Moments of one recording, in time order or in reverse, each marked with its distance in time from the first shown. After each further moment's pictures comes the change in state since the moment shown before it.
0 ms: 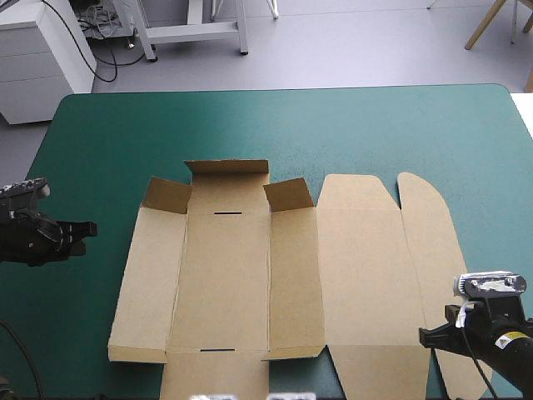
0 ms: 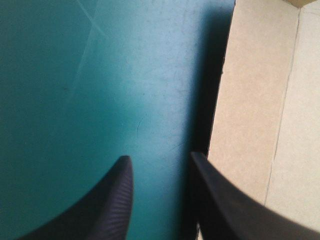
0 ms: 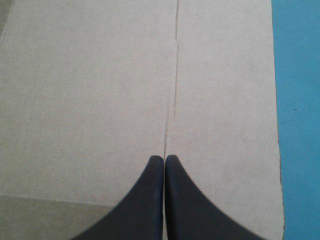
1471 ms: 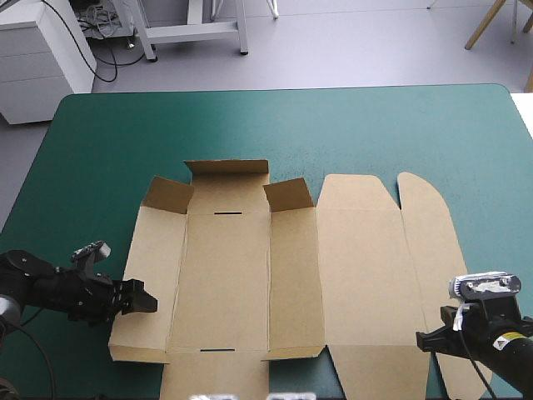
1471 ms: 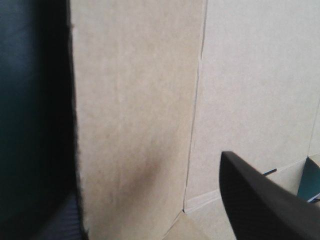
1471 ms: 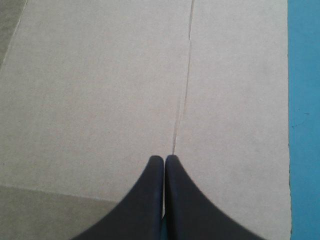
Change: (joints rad) left arm 0.000 0.000 0.483 -0.350 -0.030 0.322; right arm 0.043 0.000 0.001 0.000 0.000 0.000
